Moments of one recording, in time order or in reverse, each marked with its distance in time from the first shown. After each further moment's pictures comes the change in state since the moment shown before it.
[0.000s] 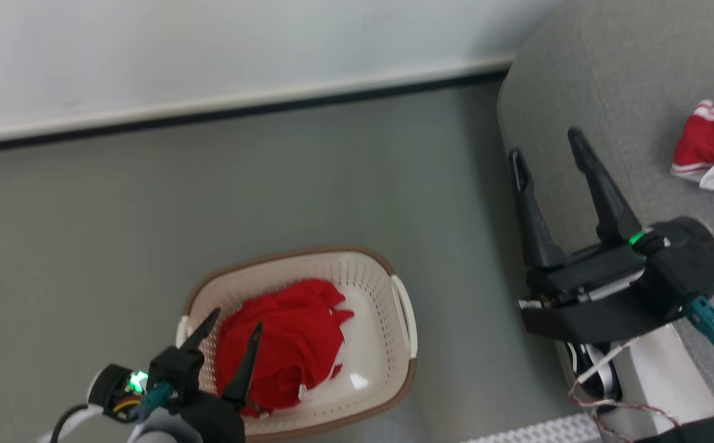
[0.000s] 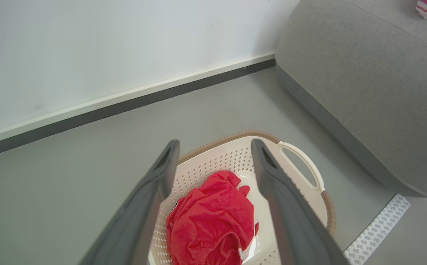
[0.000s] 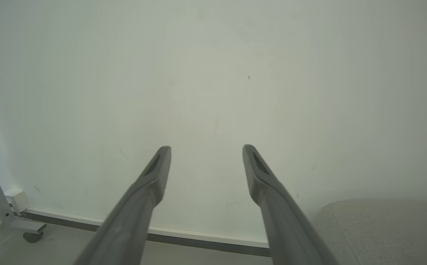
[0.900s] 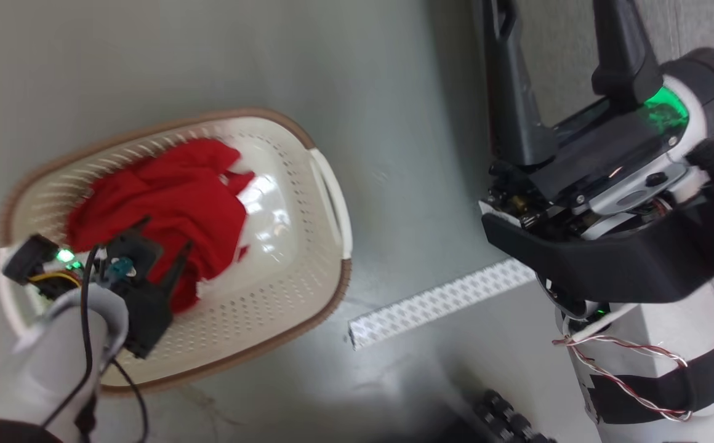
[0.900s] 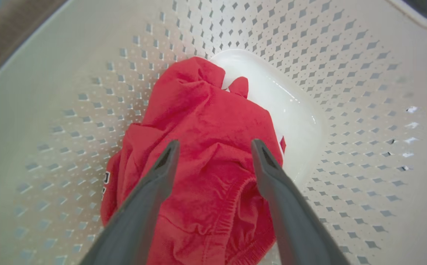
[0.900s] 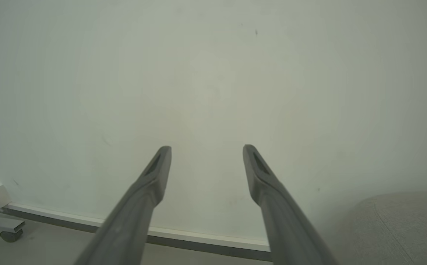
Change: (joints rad) left arm -0.537 0.180 -0.297 0.510 0.053 -0.025 0.000; right arm -0.342 0.093 0.100 -0.180 0.007 0.000 0.000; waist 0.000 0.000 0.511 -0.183
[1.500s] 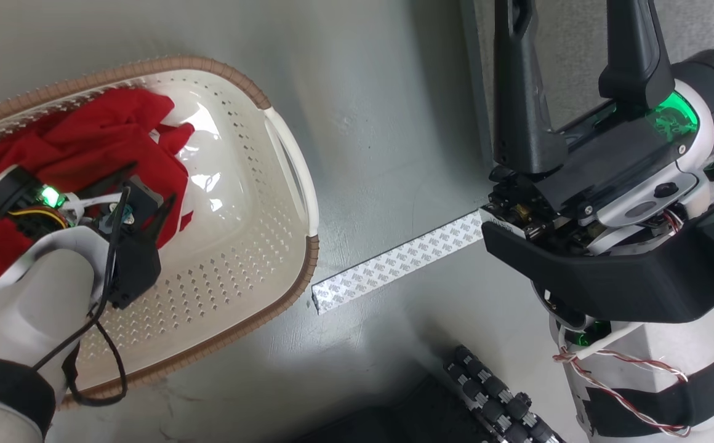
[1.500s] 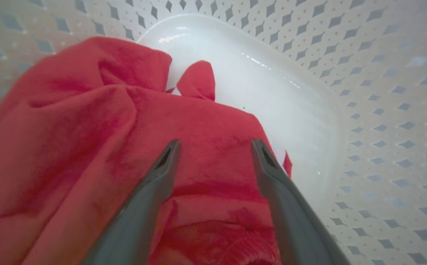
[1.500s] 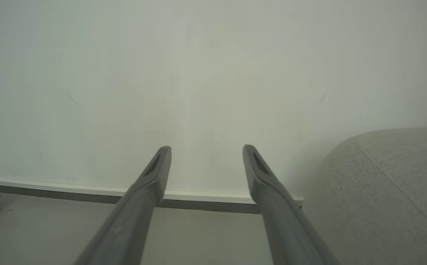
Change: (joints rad) left arm -0.217 0.012 -0.214 0.143 -0.009 0.011 0.000; right arm 0.012 0.044 -0.011 -0.055 0.000 0.000 0.000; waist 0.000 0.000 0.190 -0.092
